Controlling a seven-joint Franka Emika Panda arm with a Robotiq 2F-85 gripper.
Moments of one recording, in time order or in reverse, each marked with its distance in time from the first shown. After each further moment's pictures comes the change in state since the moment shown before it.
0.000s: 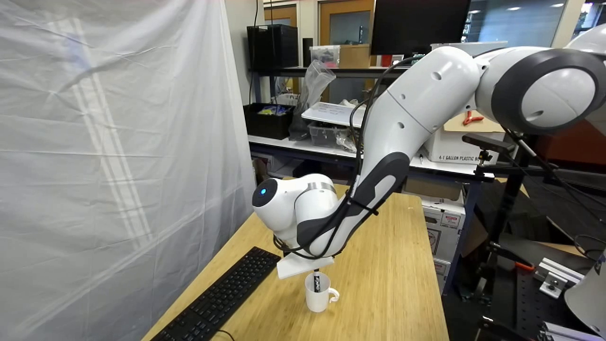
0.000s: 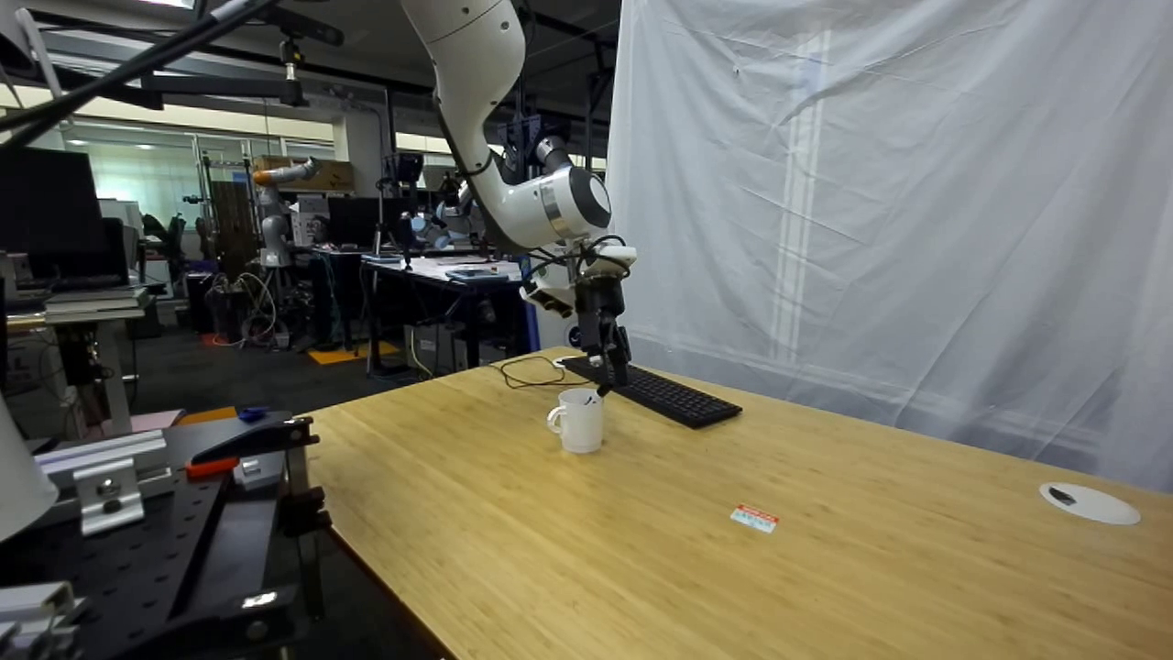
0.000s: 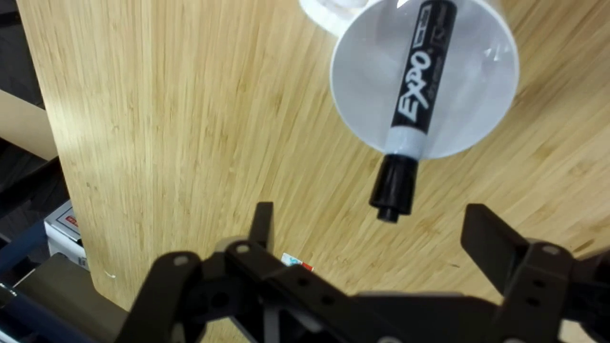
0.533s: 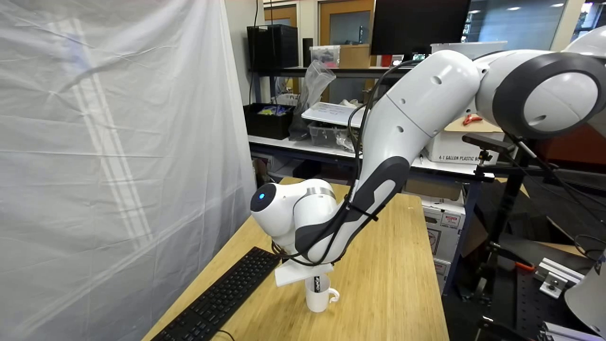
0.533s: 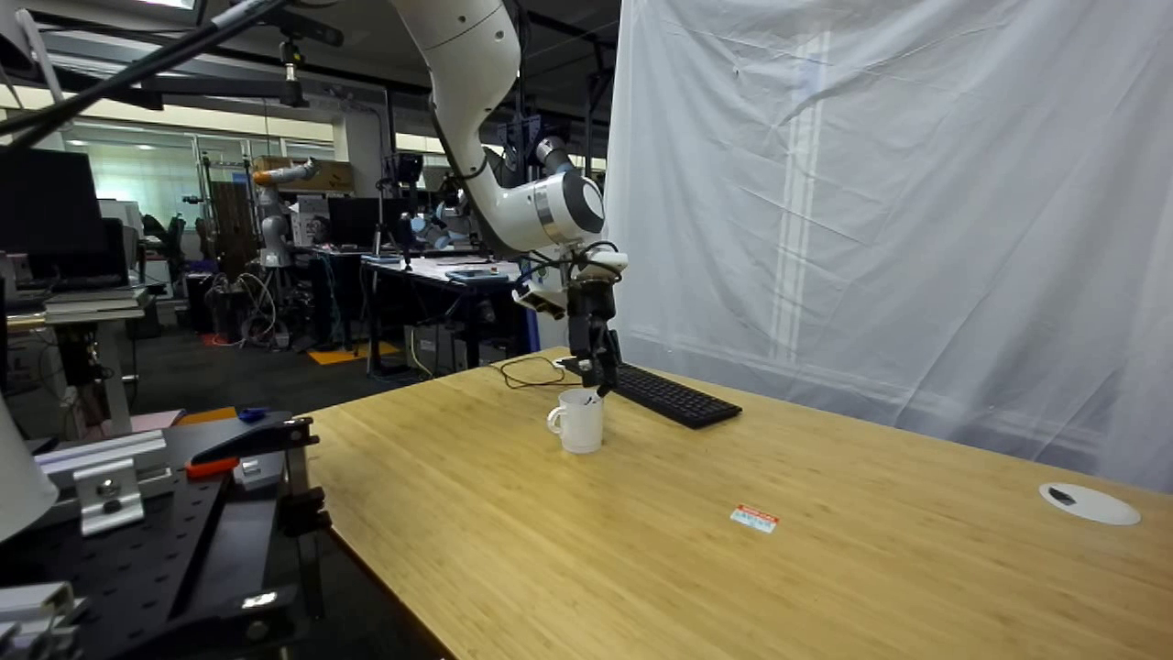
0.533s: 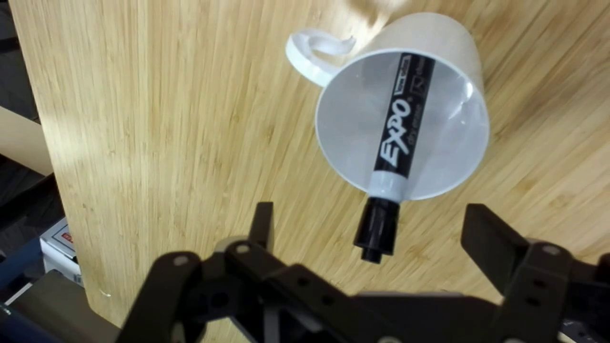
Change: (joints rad) arm 0.016 0.011 0.003 0.005 0.039 0.006 0.000
